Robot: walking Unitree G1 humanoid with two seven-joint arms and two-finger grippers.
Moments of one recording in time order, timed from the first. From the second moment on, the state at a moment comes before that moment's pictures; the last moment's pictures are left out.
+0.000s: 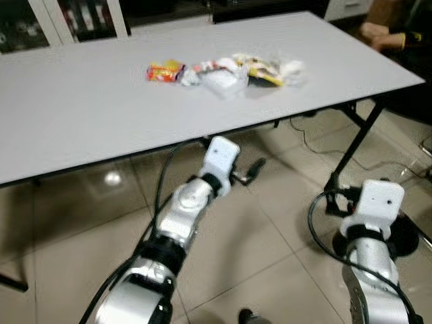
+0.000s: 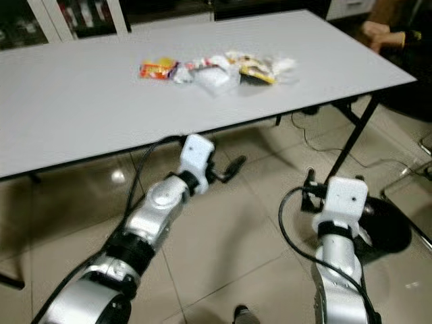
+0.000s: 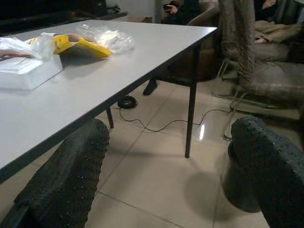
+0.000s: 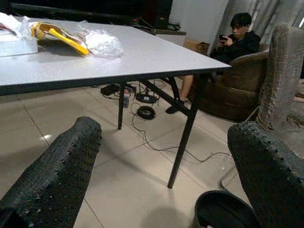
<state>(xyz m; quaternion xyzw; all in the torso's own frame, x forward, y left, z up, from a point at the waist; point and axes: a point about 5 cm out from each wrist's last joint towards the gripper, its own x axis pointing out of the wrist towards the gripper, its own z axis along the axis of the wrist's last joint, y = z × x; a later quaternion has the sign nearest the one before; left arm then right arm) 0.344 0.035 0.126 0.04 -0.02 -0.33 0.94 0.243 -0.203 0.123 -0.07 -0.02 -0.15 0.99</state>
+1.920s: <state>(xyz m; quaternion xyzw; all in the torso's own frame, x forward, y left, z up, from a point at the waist) 0.342 0.039 0.129 0.04 -0.03 -0.32 0.94 0.246 -0.196 0.141 -0.08 -0.05 -0.15 0.98</state>
